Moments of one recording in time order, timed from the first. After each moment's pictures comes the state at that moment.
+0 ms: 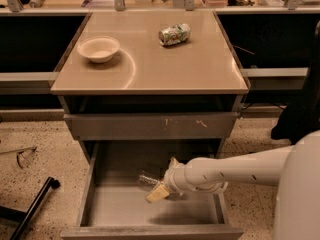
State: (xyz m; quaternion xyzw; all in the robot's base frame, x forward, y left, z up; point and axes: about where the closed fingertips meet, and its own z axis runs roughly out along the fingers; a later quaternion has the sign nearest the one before) arm 0.530 -0.004 0.451 -0.46 0.82 0.16 0.31
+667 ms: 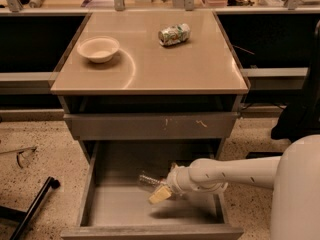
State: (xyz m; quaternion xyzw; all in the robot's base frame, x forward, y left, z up) arm 0.538 -0.007 0.403 -0.44 0.83 0.21 0.29
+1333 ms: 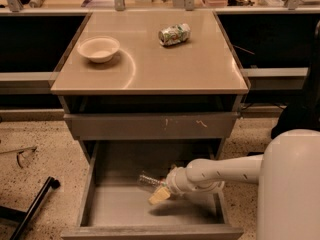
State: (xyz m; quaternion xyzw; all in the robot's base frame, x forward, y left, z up) arm 0.542 -0.009 0.380 -0.43 0.83 0.20 0.27
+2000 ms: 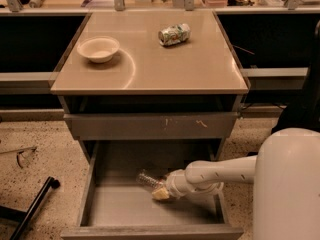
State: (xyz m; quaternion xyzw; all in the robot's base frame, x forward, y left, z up) arm 0.536 -0.008 0.366 -0.44 0.84 0.20 0.26
